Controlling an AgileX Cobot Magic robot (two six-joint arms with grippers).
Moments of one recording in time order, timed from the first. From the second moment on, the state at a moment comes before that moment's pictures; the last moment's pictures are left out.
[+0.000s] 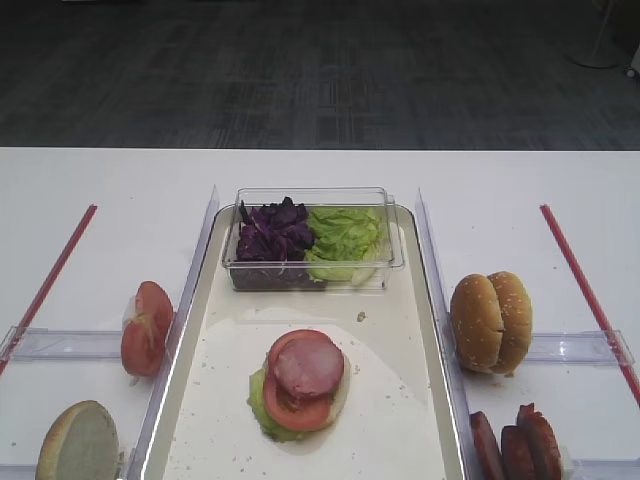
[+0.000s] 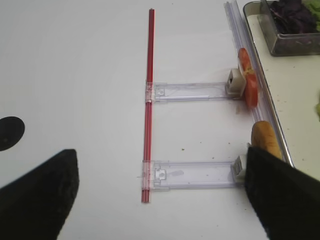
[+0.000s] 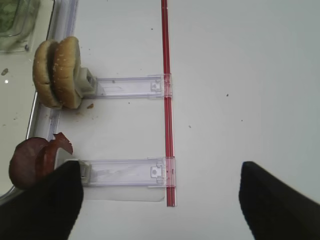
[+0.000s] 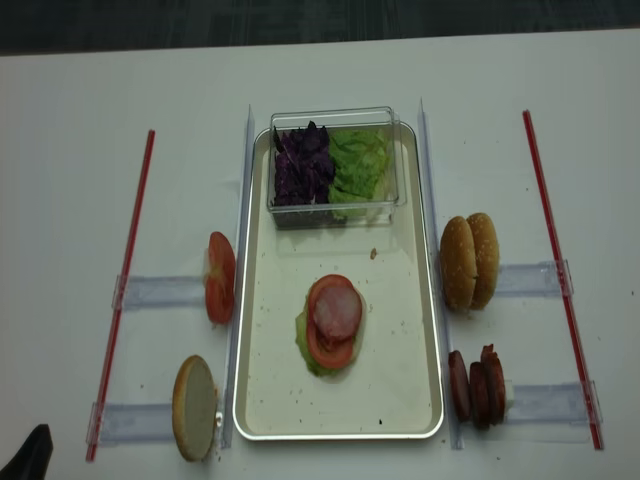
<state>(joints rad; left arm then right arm) 0.02 -0.02 -0.49 0.05 1.19 -0.06 0.06 0.22 -0.49 0.01 1.11 0.07</state>
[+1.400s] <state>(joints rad) 0.02 -0.02 -0.49 0.05 1.19 -0.06 0.06 -0.01 -0.49 0.04 1.11 0.03</state>
